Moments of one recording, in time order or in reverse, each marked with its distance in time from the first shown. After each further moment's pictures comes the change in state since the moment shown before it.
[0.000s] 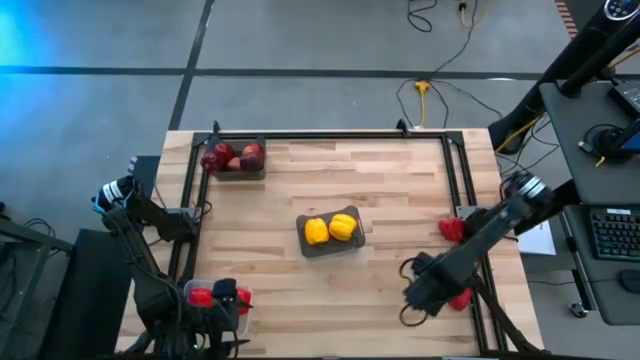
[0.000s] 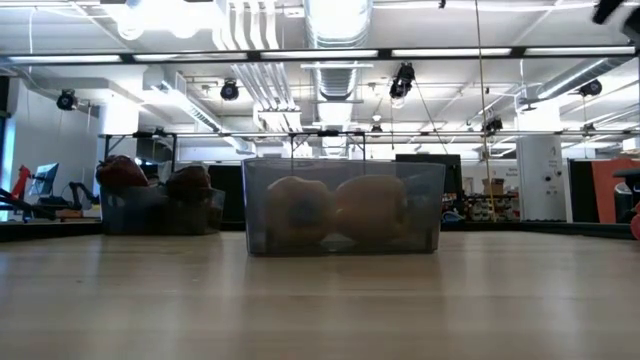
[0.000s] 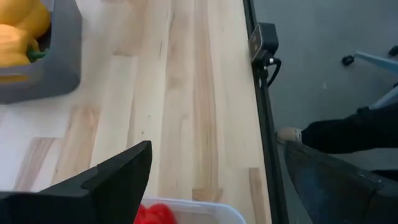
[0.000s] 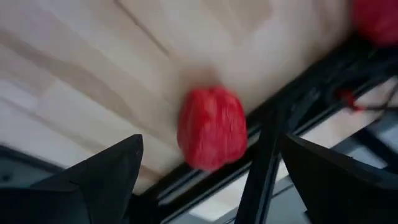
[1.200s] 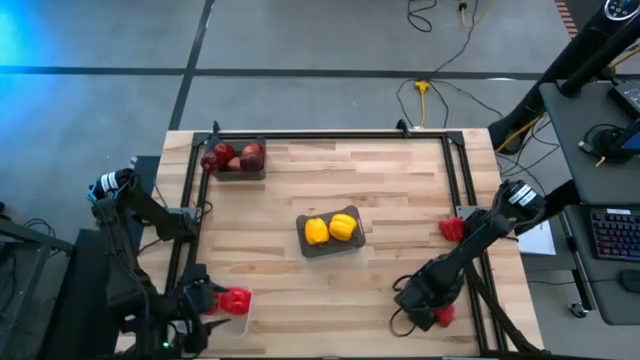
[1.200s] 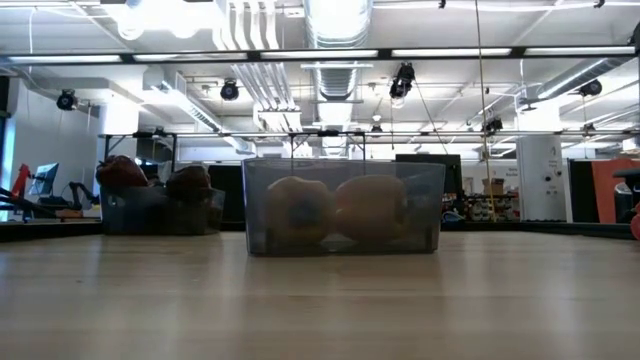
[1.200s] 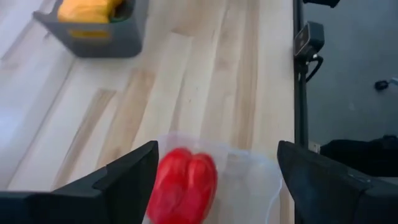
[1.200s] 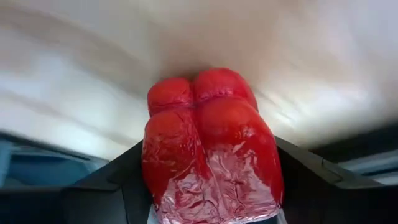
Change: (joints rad) left arm -0.148 -0.089 -0.016 -0.327 -0.121 -0.412; right arm 0.009 0.100 -0.308 0.628 -0.315 0.076
